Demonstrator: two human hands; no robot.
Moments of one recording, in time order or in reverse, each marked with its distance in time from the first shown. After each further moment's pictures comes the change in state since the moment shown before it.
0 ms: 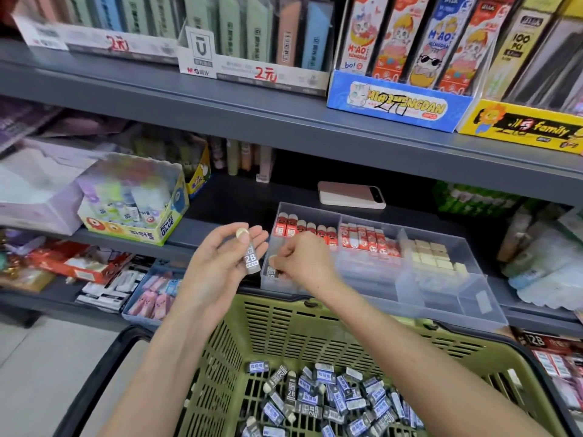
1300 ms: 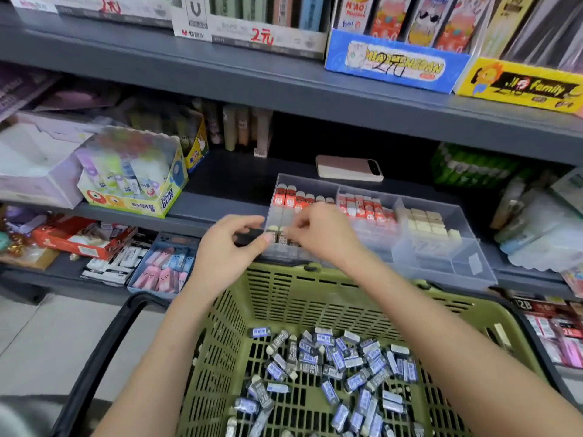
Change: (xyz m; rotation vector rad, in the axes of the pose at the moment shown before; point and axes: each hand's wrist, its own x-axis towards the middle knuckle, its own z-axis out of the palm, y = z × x) left_hand -0.017 -0.004 -0.010 1.134 -0.070 0.283; right_hand -0.022 0.002 -0.031 -0.212 -0.029 -0.099
